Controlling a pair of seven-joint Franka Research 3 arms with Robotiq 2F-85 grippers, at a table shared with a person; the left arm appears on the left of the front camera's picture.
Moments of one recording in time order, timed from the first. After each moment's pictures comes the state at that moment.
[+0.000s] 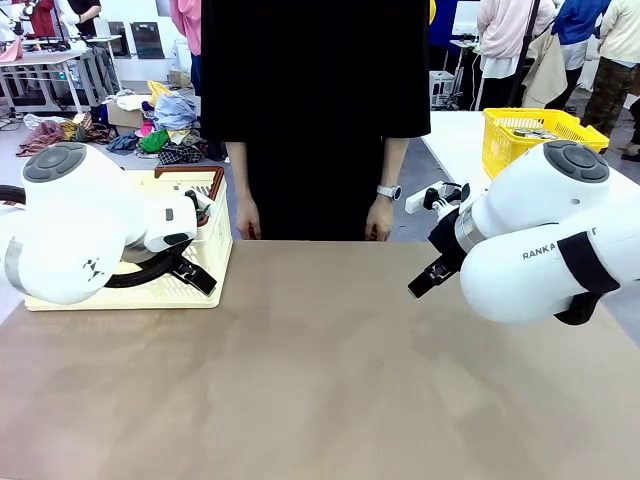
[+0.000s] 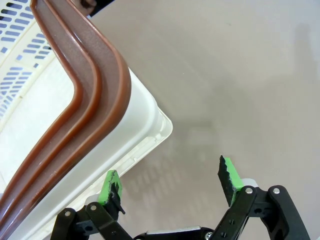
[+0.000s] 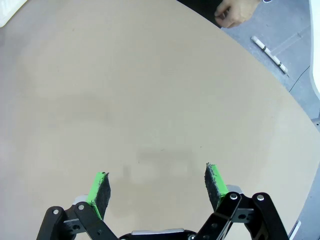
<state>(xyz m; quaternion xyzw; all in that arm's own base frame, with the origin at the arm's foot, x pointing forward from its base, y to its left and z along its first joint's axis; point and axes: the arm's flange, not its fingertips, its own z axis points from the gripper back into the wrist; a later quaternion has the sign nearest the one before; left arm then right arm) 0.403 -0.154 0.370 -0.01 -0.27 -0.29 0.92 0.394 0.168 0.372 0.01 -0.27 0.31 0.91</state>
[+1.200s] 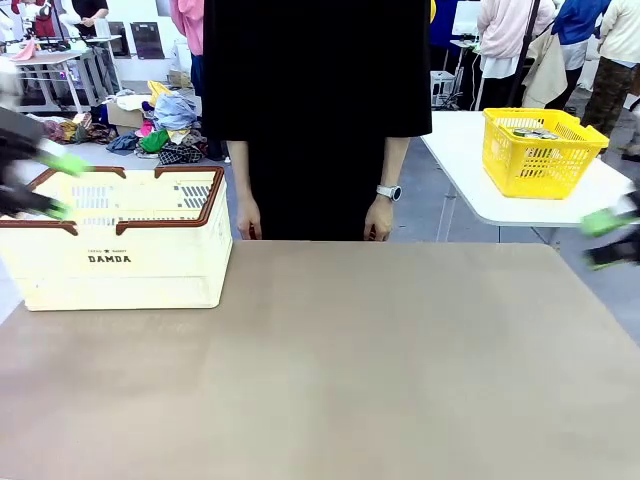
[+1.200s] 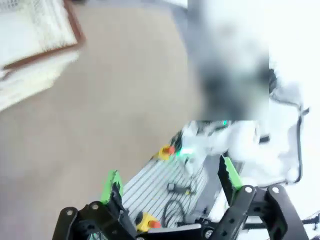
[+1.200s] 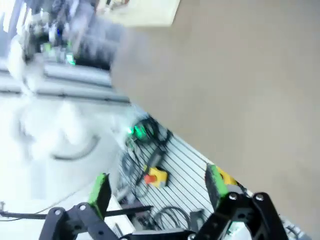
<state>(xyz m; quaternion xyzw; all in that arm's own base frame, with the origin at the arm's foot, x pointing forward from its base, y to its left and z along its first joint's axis) 0.289 0.032 0.571 -0.47 -0.18 -0.09 0.86 0.243 -0.035 0.535 0.48 -0.13 0.13 0.86</state>
